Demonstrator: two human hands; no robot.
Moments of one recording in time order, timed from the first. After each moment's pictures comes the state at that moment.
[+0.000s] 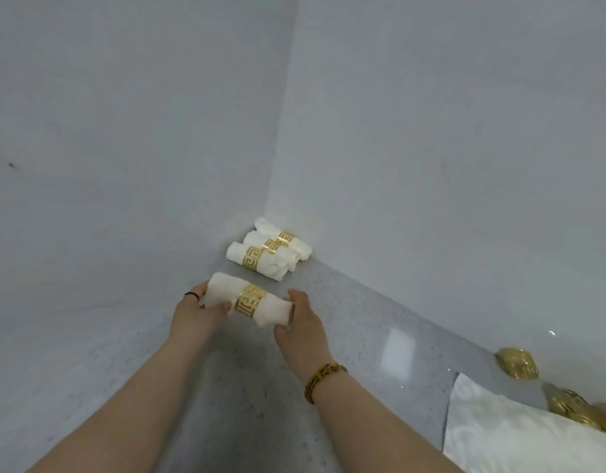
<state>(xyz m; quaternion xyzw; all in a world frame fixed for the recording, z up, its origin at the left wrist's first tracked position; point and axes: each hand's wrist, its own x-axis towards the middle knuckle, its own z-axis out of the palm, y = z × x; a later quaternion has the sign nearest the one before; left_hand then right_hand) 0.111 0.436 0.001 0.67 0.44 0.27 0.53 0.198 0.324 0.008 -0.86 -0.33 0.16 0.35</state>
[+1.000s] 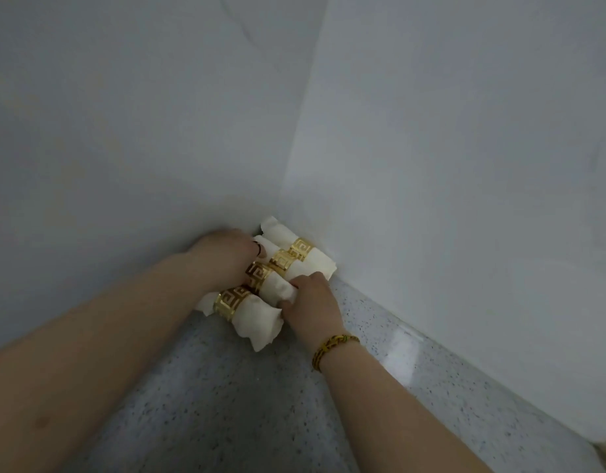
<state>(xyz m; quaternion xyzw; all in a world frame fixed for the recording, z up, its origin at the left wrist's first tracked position) 0.239 0.564 0.005 0.98 0.19 -0.05 0.01 0.310 0.435 -0.022 -0.89 -0.40 0.15 0.17</state>
